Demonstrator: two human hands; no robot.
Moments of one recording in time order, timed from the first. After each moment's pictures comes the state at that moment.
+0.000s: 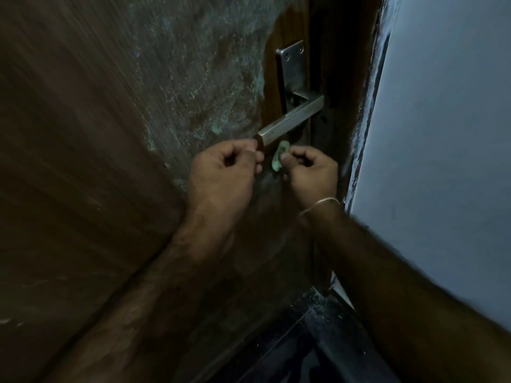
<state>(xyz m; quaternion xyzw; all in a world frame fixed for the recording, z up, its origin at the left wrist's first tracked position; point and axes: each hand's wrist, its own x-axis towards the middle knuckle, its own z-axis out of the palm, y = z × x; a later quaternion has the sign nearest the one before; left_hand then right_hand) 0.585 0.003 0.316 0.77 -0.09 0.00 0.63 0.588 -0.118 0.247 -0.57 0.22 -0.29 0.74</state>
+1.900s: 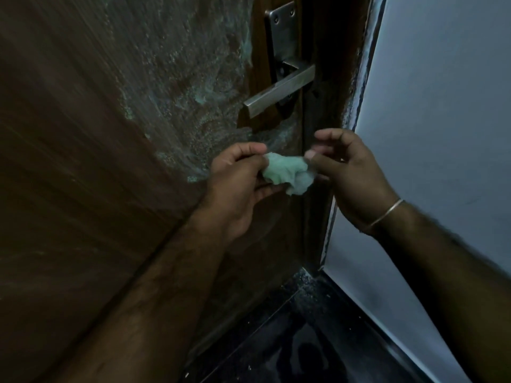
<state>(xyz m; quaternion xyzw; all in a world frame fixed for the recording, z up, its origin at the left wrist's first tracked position) 0.572 -0.013 0.282 0.64 -0.01 -0.19 0.74 0.515 -0.169 0.243 -0.63 0.10 -0.18 0.74</state>
